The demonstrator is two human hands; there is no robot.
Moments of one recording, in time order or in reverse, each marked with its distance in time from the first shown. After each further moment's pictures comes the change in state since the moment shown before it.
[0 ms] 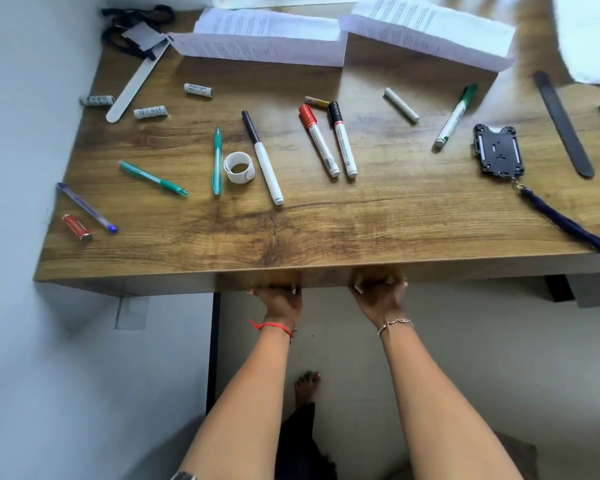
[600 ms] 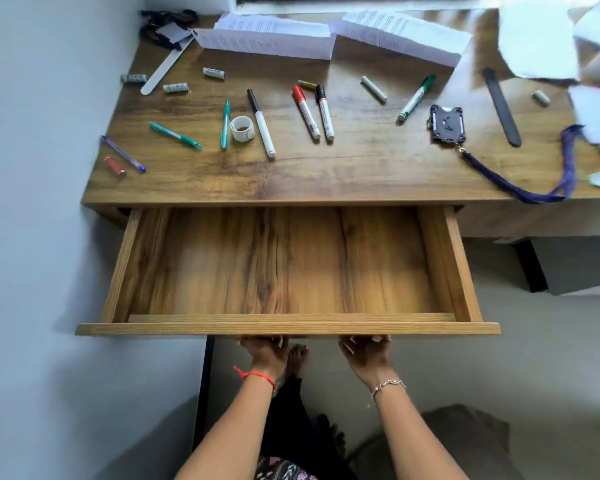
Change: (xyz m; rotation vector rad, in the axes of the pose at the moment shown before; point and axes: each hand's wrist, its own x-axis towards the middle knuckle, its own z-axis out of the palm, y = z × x) left_hand -0.131 -0.047 -0.164 0.145 0.190 -0.007; right_hand -0.128 0.031 -0.175 -0.213 0.033 0.081
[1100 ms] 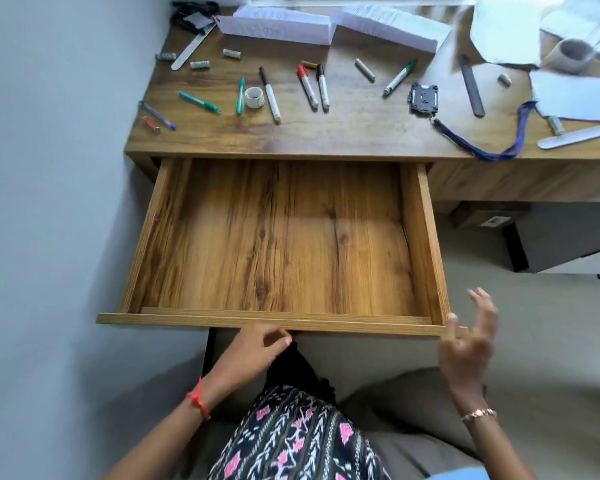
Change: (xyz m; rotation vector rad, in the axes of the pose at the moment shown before) left_hand -0.201 0.015 -0.102 1.742 -0.545 0.609; right_hand -0.175 -0.065 -0.129 -1.117 0.305 -1.342
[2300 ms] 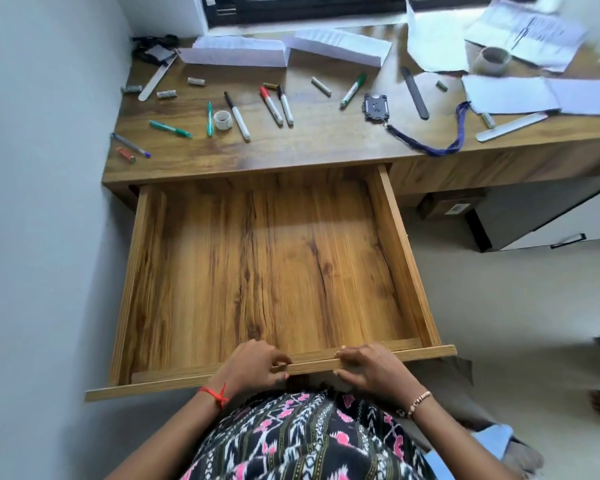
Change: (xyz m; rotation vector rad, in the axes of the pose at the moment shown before) left_hand 0.009 -0.013 0.008 0.655 -0.337 0.314; right_hand -0.068 -0.030 0.018 -0.325 -1.114 -0.409
